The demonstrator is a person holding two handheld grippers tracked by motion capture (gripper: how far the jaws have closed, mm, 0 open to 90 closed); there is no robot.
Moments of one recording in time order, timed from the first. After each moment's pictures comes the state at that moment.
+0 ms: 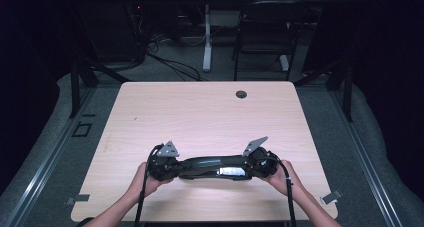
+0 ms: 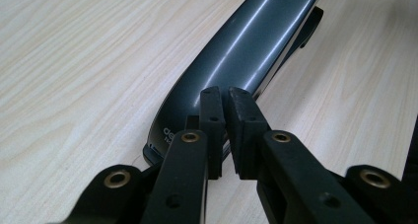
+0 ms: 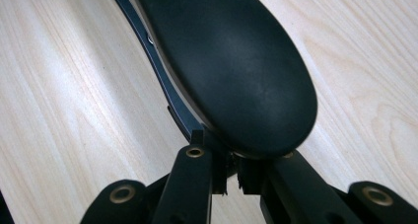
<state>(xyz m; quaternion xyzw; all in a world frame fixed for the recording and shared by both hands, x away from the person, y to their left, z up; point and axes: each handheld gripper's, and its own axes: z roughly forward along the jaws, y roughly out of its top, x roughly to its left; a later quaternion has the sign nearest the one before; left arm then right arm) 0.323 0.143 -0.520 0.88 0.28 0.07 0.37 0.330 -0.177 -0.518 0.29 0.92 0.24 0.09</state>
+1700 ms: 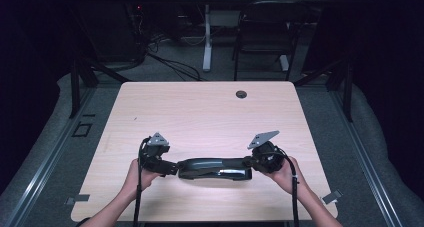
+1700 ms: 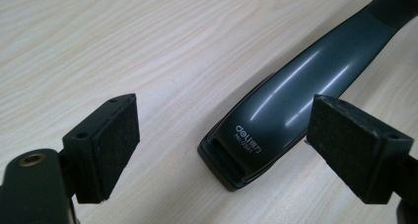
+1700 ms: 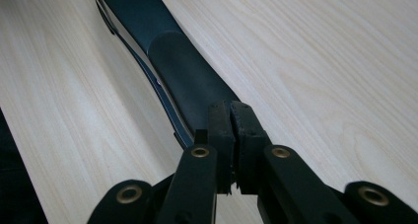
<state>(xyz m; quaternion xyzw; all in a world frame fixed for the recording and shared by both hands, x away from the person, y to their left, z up) 0.339 0.165 -0.513 0.84 0.38 0.09 0.38 0.325 -0.185 -0.487 0.30 0.90 0.30 0.11</state>
